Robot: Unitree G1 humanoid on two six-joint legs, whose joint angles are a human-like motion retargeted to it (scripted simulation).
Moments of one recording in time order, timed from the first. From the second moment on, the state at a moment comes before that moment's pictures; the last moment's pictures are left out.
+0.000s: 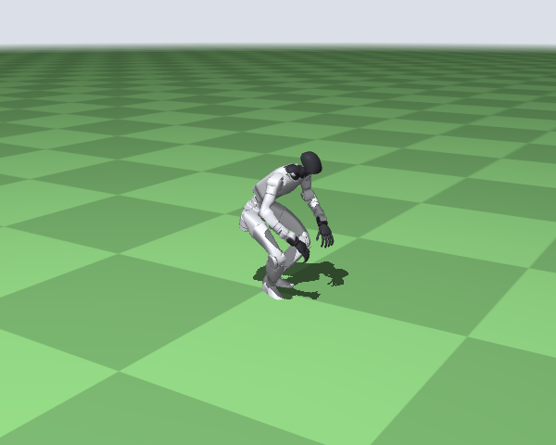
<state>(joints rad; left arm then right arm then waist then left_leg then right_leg) -0.67 0.57 -0.31 0.23 1.12 -0.19 -0.06 -0.87 -0.70 0.55 0.40 -0.71 -0.20 0.15 -0.19 0.05 0.47 -1.52 -0.03 0.26 1.66 -0.63 0.07 -1.54 -0.50 -0.35 1.67 -0.59 -0.26</state>
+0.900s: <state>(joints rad) -0.71 0.48 -0.27 0.34 1.13 -0.16 -0.33 -0.45 -0.44 0.10 0.38 -1.04 0.31 -0.07 -0.15 -0.04 0.39 -1.54 0.09 0.43 2.22 -0.64 0.21 -1.30 -0.78 -0.37 2.36 -0.79 -0.26</state>
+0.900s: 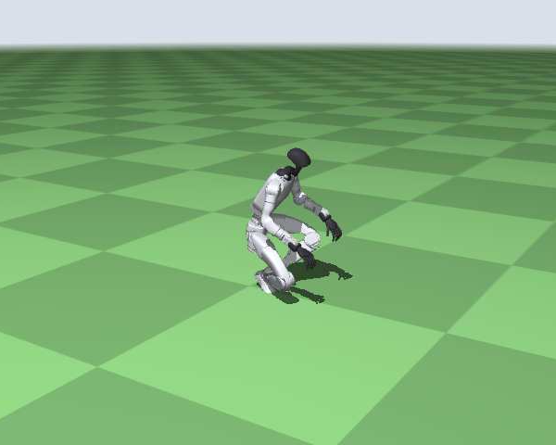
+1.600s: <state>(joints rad) -0.68 0.33 -0.28 0.73 1.05 -0.05 0.34 -0.34 -0.40 0.15 0.59 -0.79 0.36 -0.51 -0.09 -0.01 0.19 -1.54 0.07 0.33 1.91 -0.63 0.23 -1.32 -0.63 -0.52 2.05 -0.60 -0.20</state>
